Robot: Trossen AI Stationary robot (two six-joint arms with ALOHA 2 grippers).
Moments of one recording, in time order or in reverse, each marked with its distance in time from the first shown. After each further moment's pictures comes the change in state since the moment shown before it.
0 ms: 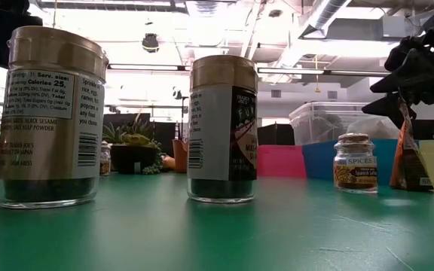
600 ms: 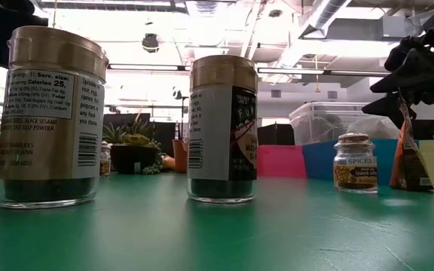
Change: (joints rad) left arm 0.000 0.000 0.000 0.005 -0.034 -0.088; right arm 0.000 0.000 0.000 0.000 0.000 0.000
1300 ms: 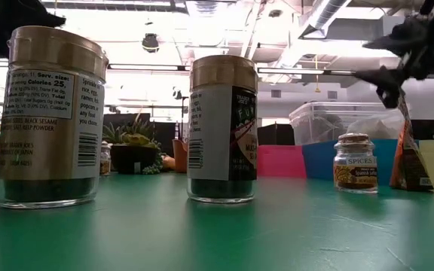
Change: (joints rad) left arm 0.001 0.052 0.114 -0.047 -0.134 -0.163; right arm 0.000 -0.001 0.000 0.295 0.000 0.172
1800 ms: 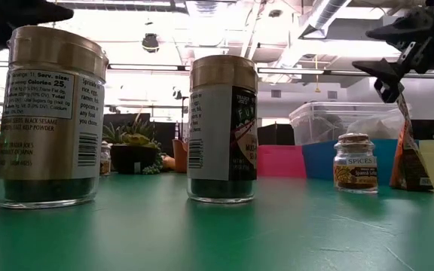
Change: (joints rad) left arm 0.000 0.041 0.075 -0.037 -0.103 -0.031; right arm 0.039 0.040 0.012 0.035 -0.034 -0.035
